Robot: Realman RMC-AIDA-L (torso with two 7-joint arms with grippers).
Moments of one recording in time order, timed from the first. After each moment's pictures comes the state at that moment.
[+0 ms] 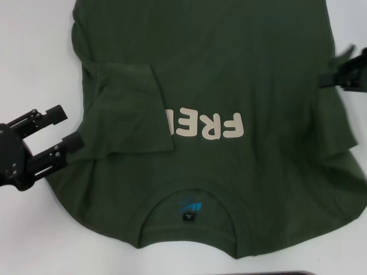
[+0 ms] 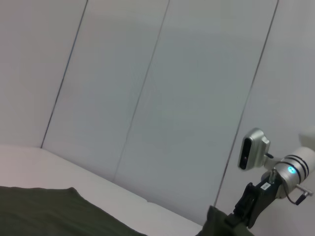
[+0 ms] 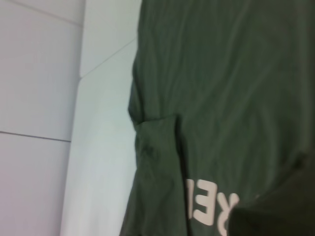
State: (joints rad) left arm -0.20 -2.16 -2.75 -0.74 -1.23 1.96 -1.24; right arm 0.66 1.89 -0.38 -0.69 -2.45 -1.81 2.52
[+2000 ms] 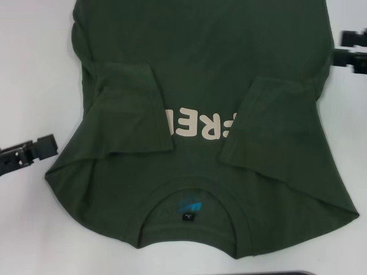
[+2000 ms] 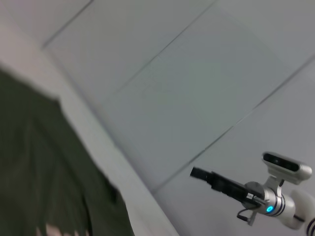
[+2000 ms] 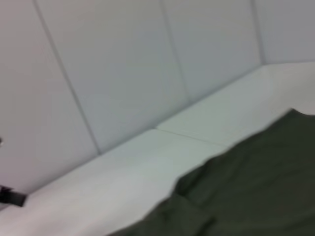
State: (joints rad) left arm -0.21 -2.04 -2.63 -0.78 -1.24 2.03 -1.96; right arm 0.44 2.00 -0.40 -1.00 -2.08 -1.87 1.72
